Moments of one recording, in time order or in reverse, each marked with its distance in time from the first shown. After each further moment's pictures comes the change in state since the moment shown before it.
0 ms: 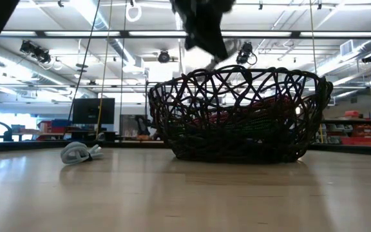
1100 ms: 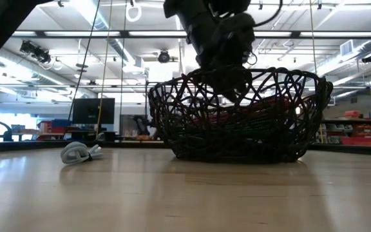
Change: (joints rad) left arm -0.023 0.190 -0.001 0.080 0.105 -0.156; right arm 0.000 0.005 0.000 -0.038 -0.002 -0.006
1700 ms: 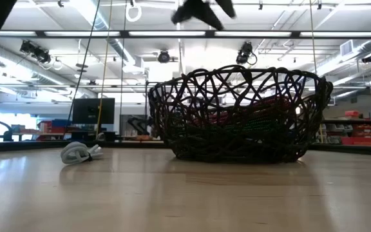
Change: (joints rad) left arm -0.026 -0.174 0.209 -0.202 -0.175 -0.316; right arm 0.000 0.000 0.000 -0.005 -0.027 -0.069
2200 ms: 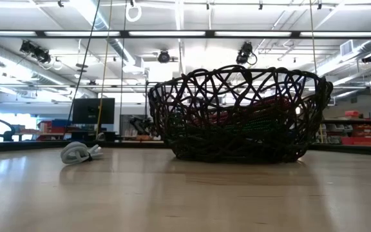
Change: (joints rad) left arm -0.298 -0.005 0.136 -0.487 -0.232 -0.654; right arm 0.000 0.000 0.000 -0.023 0.000 -0.029
